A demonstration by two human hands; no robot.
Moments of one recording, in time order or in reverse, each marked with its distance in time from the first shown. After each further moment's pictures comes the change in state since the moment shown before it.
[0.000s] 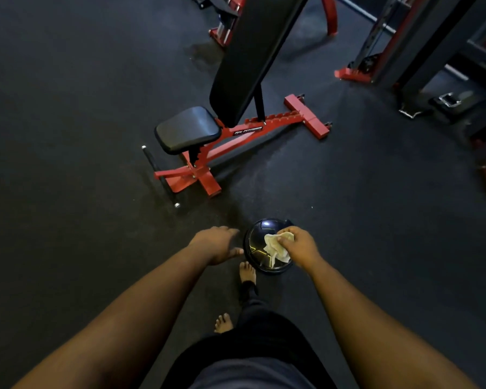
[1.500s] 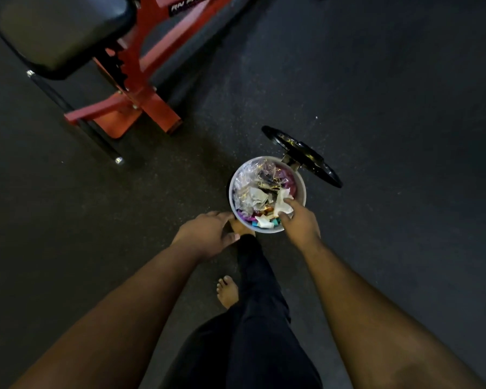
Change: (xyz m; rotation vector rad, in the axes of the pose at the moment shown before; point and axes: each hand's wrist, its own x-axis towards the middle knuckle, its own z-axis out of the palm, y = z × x) left_hand 0.262 -0.022 0.158 -0.049 -0.298 -0.002; right_hand 0.208 0.231 0.129 -0.079 0.037 0.345
